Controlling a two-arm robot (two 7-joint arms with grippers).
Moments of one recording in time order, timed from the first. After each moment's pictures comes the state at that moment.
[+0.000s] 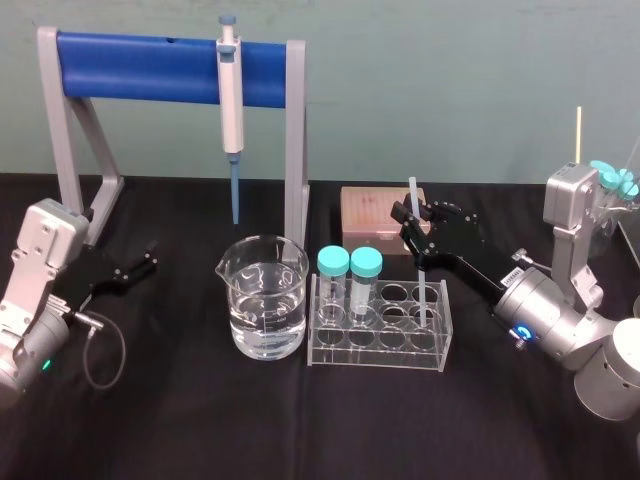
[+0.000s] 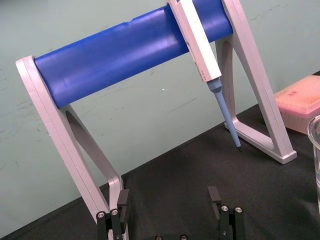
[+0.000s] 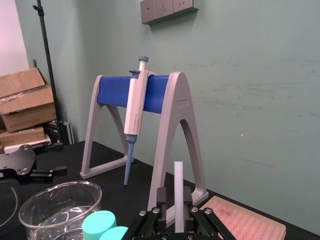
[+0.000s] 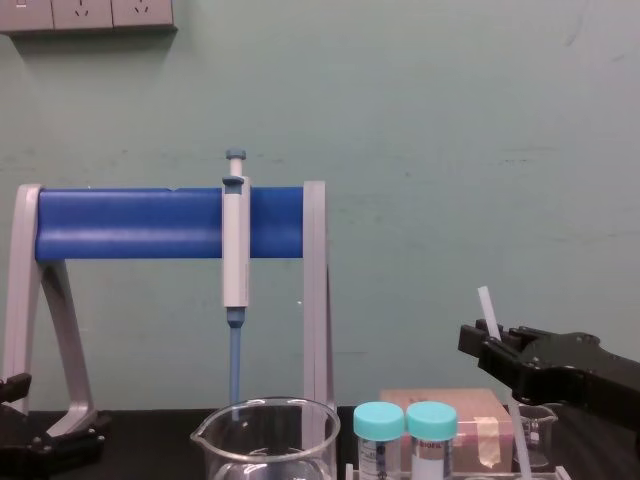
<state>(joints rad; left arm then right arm) -0.20 0.60 0.45 -1.41 -0.25 -0.12 0.03 0.32 0.34 -0.33 -1.24 0.46 -0.22 0.55</state>
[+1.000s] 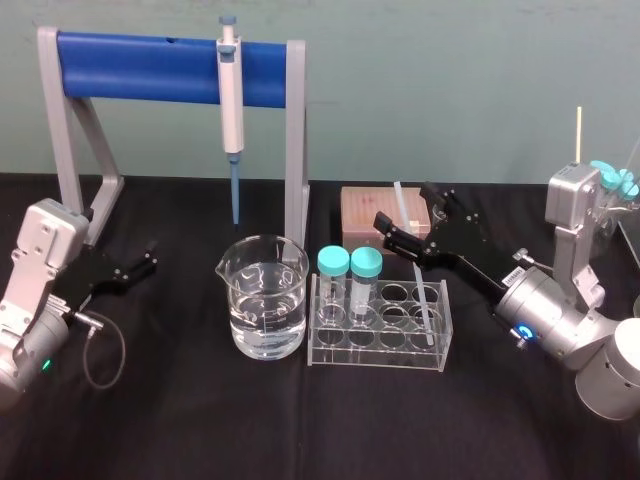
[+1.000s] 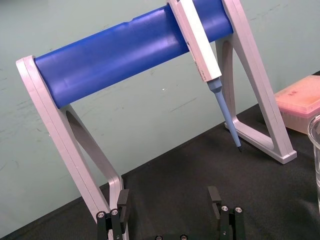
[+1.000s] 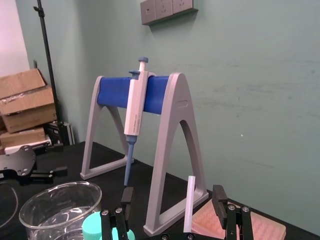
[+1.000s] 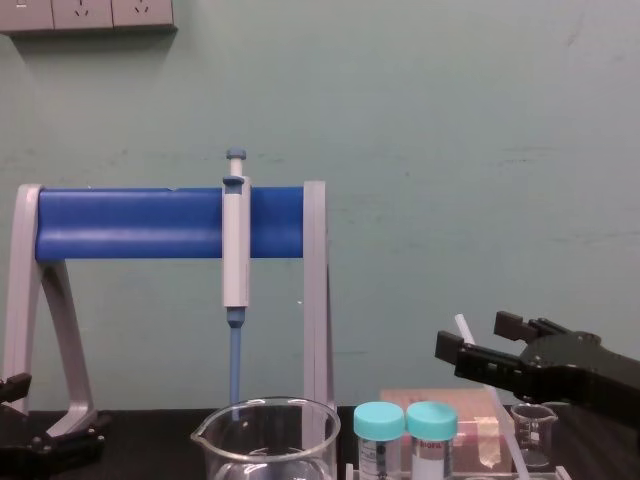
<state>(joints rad) -0.20 0.60 0.45 -1.41 -0.25 -0.12 0.03 0.32 0.34 -0.33 -1.24 0.46 -0.22 0.56</state>
